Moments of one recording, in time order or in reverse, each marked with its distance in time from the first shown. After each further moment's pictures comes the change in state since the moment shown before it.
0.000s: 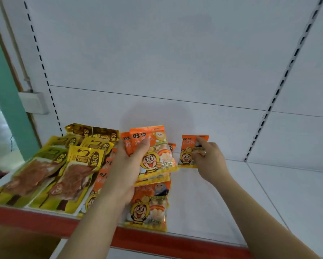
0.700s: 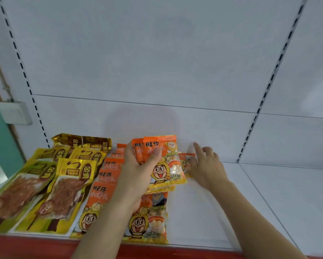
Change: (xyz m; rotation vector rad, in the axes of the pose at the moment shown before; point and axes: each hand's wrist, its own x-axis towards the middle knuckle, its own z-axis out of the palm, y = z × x) left_hand 0.011 -0.010 0.013 0.128 -0.154 0.085; right_hand -0.001 0.002 0.000 -0.387 -0.025 0.044
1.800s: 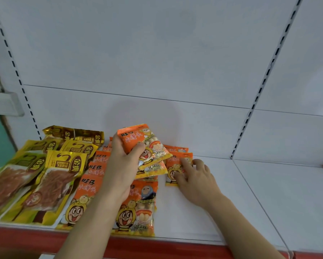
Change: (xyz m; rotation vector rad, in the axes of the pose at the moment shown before) left_hand 0.009 -0.004 0.003 0.010 0.134 0.044; right_hand -0.041 0.007 0.014 -0.043 -0.139 -0.046
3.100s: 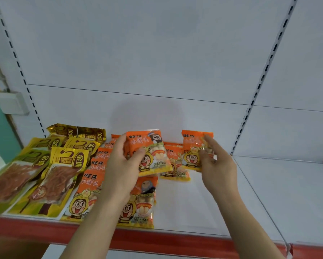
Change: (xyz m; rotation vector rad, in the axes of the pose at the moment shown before) left_hand -0.021 -0.007 -0.005 0.171 0.060 0.063; right_hand -0.028 -0.002 -0.044 0.785 0.434 0.118
